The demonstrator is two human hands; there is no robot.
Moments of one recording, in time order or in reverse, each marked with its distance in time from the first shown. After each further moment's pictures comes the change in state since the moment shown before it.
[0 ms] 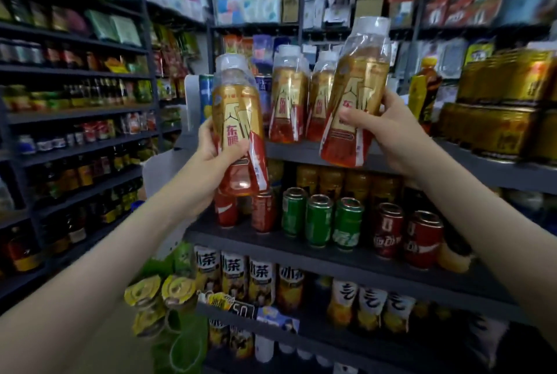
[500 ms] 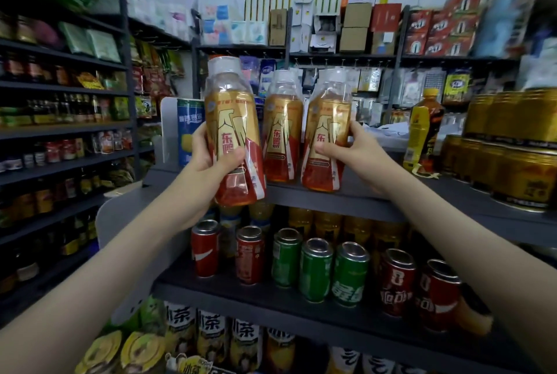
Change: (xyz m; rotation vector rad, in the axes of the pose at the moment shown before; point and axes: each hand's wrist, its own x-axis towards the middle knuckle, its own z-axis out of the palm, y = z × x) left_hand 0.087 -0.016 -0.003 -0.026 -0.041 0.129; right_hand 0.101 0.057 0.011 -0.251 -0.073 0.039
